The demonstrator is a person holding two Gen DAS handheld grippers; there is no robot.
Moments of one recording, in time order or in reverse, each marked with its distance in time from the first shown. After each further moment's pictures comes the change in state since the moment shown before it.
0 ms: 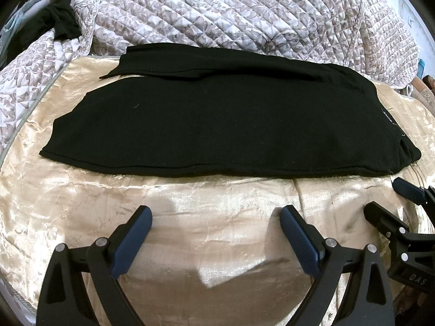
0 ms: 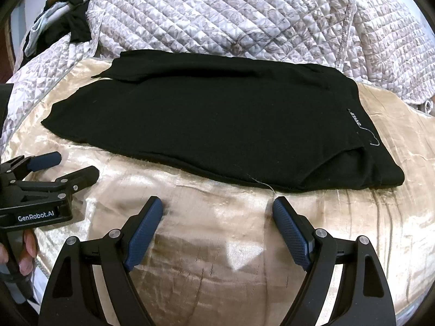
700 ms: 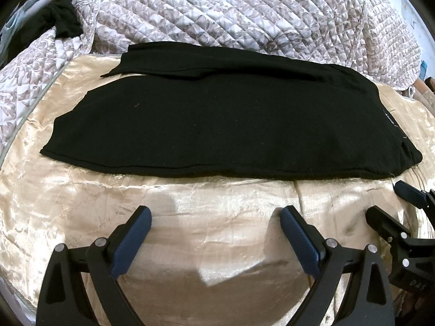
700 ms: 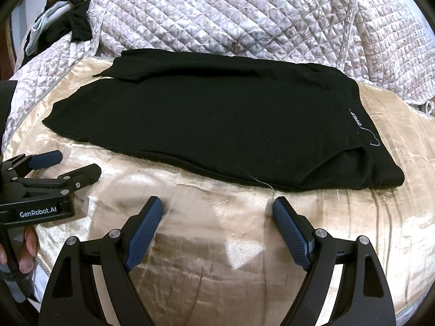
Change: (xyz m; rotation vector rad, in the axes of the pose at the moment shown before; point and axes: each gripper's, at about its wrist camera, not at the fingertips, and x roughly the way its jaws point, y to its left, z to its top) left arm 0.001 -0.003 0.003 -0.006 0.004 0.008; right arm -0.001 -0.001 0.000 -0.001 -0.001 0.000
